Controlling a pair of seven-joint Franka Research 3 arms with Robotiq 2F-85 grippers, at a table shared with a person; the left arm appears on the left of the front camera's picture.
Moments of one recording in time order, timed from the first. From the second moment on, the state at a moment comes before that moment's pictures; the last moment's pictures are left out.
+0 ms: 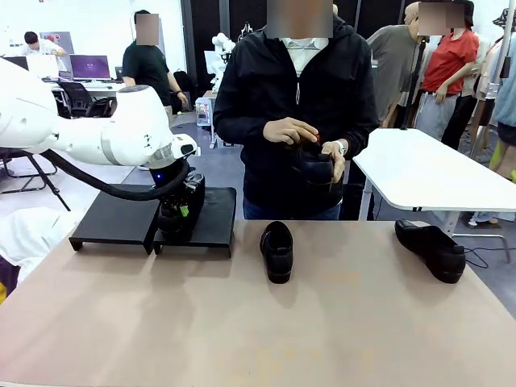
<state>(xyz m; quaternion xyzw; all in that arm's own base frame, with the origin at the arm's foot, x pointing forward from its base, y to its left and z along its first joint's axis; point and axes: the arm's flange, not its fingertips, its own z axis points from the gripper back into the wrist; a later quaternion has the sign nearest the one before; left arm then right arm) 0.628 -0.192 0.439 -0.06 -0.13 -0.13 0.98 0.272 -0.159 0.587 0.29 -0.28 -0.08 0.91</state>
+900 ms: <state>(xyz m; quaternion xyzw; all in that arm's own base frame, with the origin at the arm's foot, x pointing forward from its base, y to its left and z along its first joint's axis) 0.553 -0.119 0.573 -0.16 -0.04 -0.14 0.98 0.272 -0.159 0.587 0.29 -0.28 -0.08 0.91</state>
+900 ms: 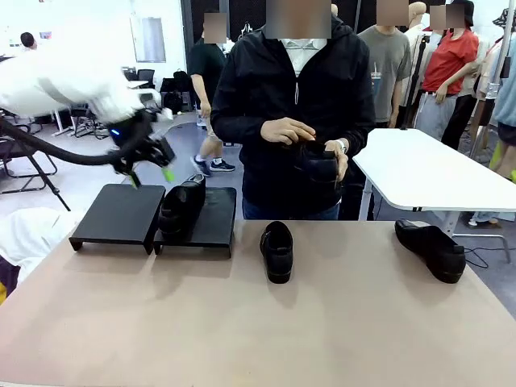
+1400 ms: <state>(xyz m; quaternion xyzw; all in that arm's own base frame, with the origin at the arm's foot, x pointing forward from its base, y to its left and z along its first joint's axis) 0.346 0.062 0.591 -0.31 -0.01 -0.03 0.95 0.272 -0.159 0.587 0.29 -0.28 -0.08 0.91</state>
